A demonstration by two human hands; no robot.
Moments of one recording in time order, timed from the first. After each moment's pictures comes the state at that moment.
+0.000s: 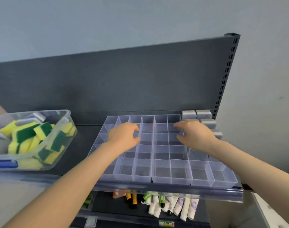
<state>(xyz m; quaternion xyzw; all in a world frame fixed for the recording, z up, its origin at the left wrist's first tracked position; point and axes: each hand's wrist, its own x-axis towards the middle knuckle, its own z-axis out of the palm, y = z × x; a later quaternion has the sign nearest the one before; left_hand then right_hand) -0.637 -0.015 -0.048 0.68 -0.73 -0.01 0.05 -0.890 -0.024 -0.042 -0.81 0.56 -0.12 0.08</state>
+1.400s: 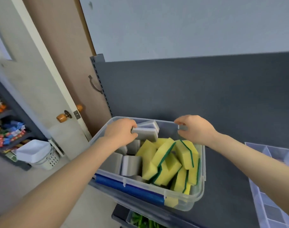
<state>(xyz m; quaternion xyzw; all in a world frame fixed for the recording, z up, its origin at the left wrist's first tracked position) -0.074 -0.044 -0.014 0.78 -0.62 0.02 0.04 -0.323 -0.128 -0.020 -0.88 0.43 -0.15 0.11</state>
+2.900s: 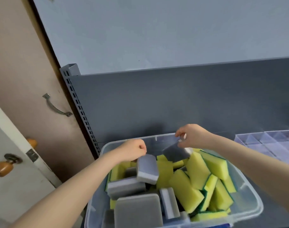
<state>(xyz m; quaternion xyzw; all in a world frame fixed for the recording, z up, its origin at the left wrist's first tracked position) 0.024 -0.146 -0.059 0.56 -0.76 -0.33 0.09 -0.227 -0.146 -0.023 -0.78 0.61 -0.06 0.13</state>
